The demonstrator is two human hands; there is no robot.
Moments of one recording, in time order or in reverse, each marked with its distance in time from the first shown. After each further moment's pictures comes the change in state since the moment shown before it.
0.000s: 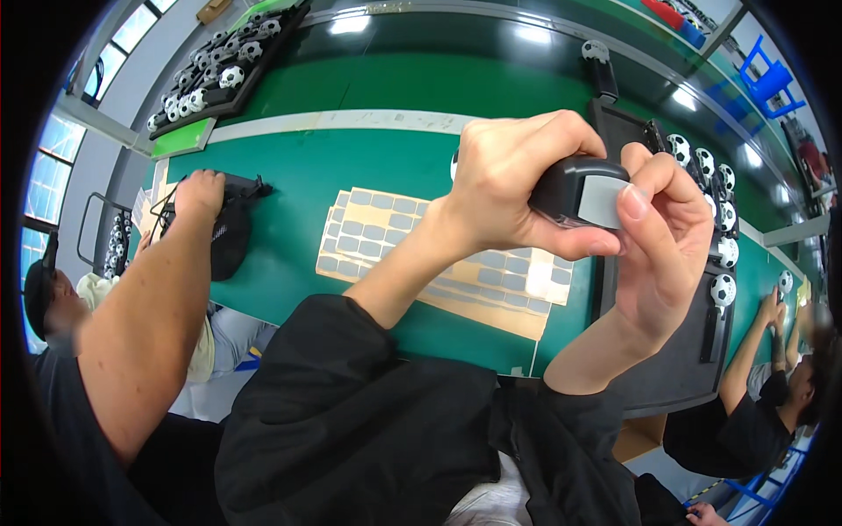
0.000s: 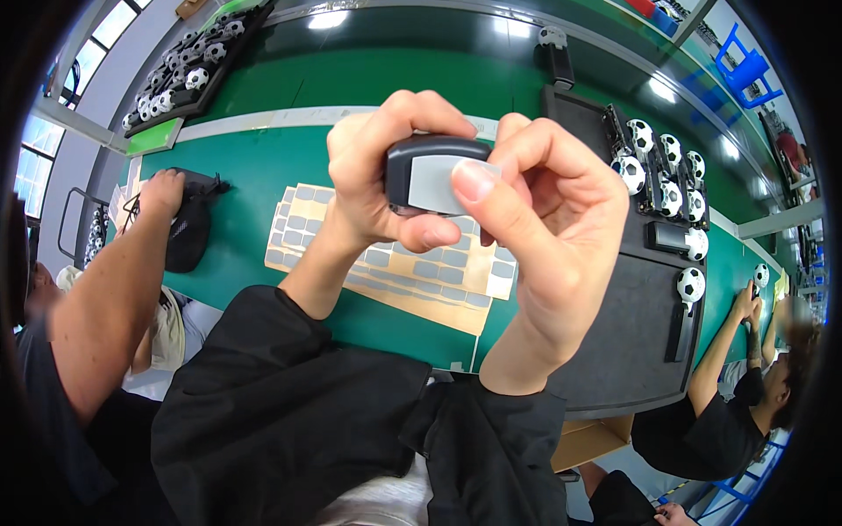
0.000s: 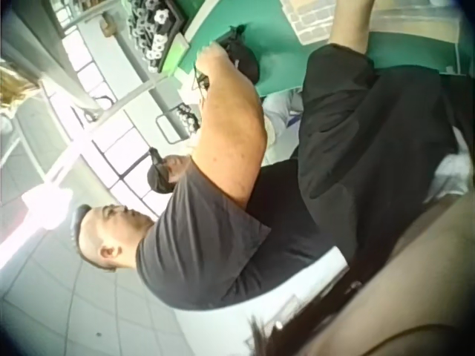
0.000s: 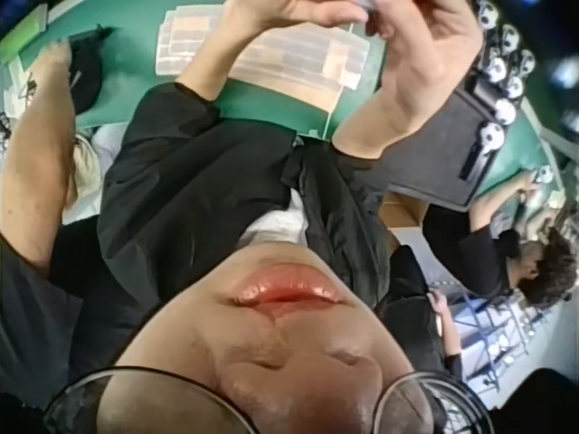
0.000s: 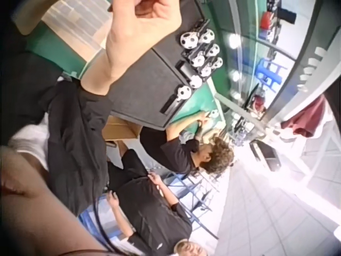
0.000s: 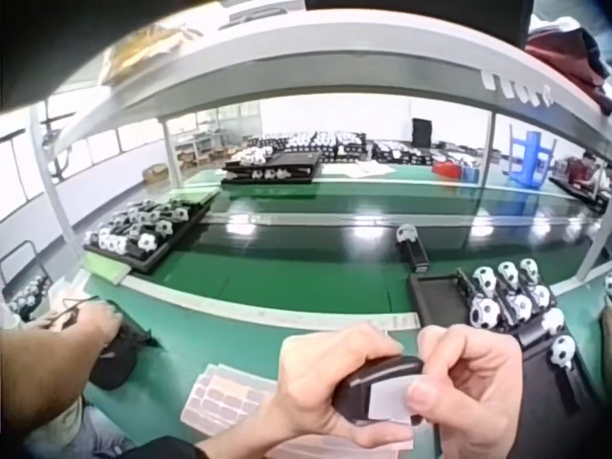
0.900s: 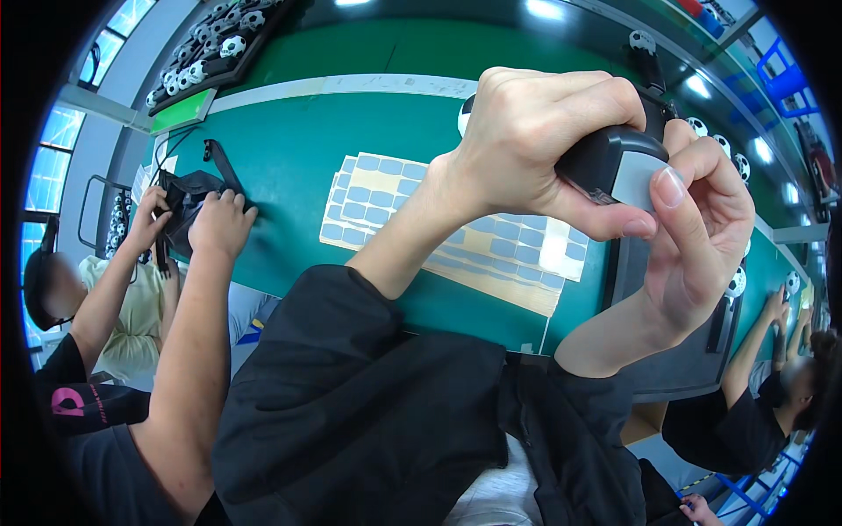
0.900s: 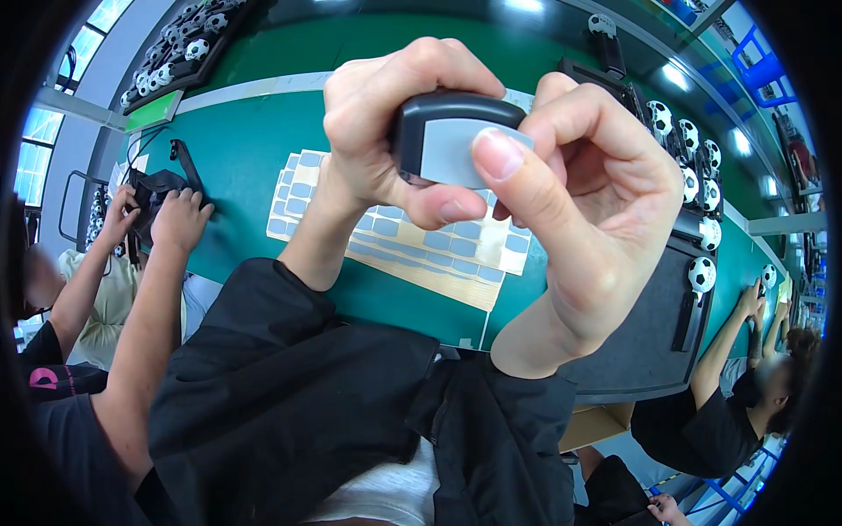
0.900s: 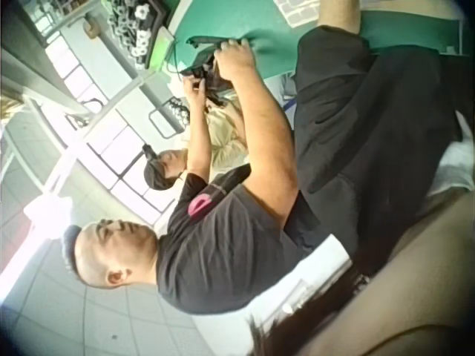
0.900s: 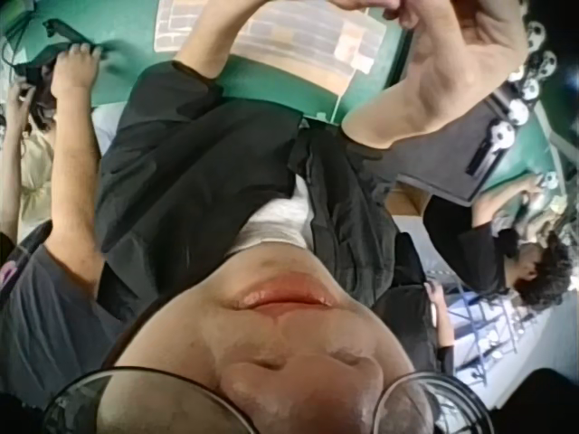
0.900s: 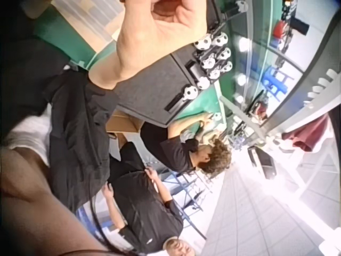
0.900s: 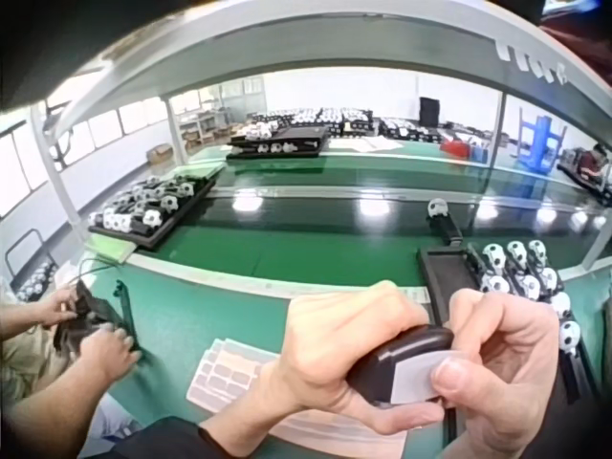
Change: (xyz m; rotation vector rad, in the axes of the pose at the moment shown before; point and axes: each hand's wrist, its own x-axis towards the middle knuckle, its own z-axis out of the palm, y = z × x) left_hand 0.000 -0.001 -0.003 0.073 -0.006 0.176; right_hand -0.012 0.004 -0.009 -0.225 -0.137 -0.087
